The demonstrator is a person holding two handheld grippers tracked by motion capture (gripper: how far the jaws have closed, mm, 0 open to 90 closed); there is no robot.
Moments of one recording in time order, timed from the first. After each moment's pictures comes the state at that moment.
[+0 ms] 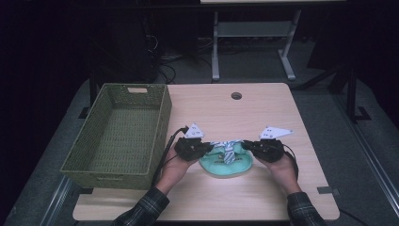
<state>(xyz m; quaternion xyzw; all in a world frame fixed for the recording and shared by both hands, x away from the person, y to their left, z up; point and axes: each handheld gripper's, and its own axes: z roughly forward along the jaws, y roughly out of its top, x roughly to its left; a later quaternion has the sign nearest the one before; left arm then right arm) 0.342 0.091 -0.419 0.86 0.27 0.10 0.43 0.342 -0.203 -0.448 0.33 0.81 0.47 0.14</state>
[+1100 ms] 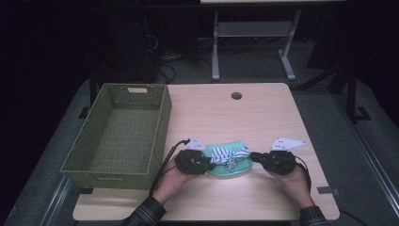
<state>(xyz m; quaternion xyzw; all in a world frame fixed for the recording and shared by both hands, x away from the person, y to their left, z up) 0.315 0.093 -0.439 0.87 0.26 0.01 0.41 0.307 -0.230 -0.452 0.34 0.81 0.47 0.11</state>
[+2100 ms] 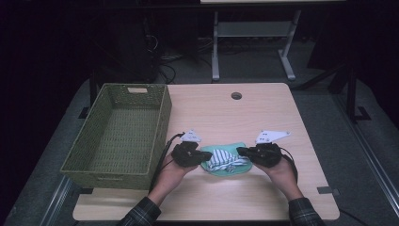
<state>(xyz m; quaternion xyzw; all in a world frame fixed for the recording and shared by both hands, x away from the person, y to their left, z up) 0.333 0.100 -0.426 0.85 0.30 0.02 0.42 0.325 -0.190 -0.437 0.30 0.83 0.47 0.10</state>
